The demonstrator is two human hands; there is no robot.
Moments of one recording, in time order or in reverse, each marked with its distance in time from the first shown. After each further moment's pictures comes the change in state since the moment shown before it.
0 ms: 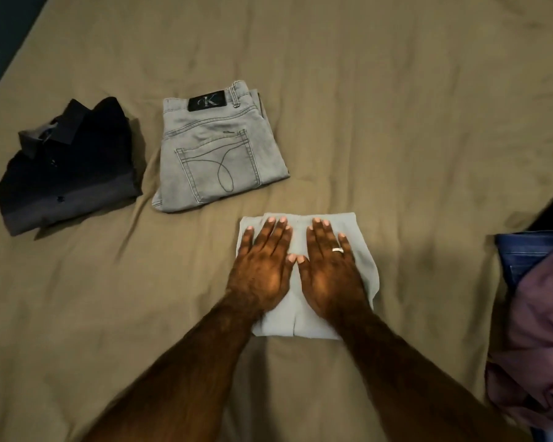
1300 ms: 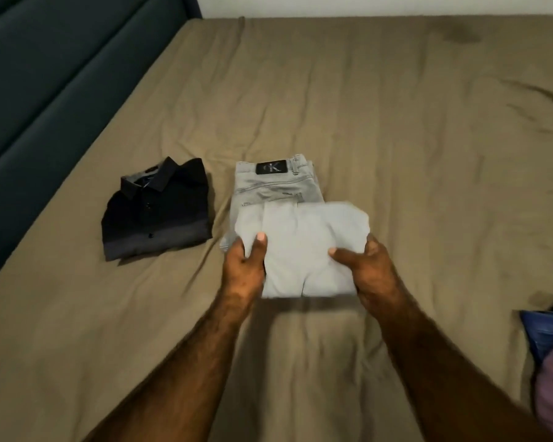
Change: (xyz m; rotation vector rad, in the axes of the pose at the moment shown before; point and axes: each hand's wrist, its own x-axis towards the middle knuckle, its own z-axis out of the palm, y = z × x) left_hand 0.013 -0.073 -0.154 -1.370 0.402 -0.875; right_hand 0.109 -0.057 -0.134 1.482 -0.108 0.551
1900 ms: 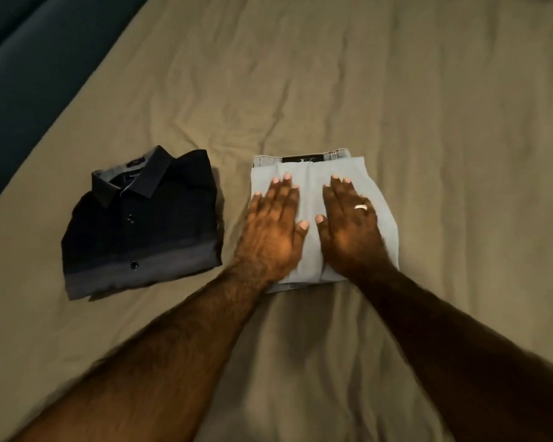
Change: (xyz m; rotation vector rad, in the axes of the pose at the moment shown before) left_hand 0.217 -0.036 -0.006 1.269 -0.216 0.754; right_hand 0.205 0.081 0.108 -1.399 0.127 -0.872
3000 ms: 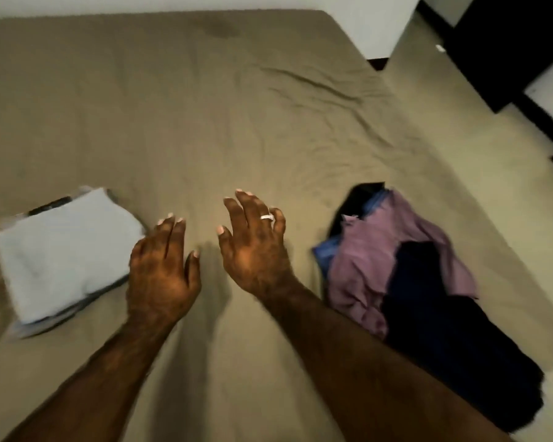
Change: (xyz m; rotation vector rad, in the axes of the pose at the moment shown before) left_hand -0.067 0.266 -0.068 -0.173 0.217 0.287; right_hand -0.144 0.079 -0.285 -0.129 0.187 0.401
